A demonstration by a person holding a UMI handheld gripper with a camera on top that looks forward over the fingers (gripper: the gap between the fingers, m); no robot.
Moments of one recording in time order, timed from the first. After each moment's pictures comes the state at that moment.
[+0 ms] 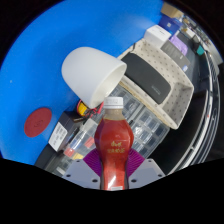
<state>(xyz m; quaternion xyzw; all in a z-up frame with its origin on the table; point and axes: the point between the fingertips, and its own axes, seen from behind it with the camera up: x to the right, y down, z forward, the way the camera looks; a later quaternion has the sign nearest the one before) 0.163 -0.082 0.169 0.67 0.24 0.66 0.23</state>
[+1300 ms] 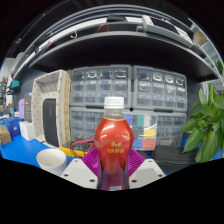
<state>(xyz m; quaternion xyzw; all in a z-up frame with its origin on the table) 0.164 -0.125 0.111 0.57 -0.47 0.46 -0.50</state>
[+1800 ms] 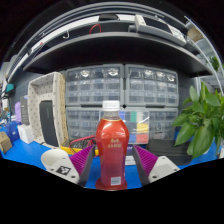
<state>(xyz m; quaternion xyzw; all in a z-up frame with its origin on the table) 0.138 -0.137 0.112 0.55 -0.52 0.45 -0.48</state>
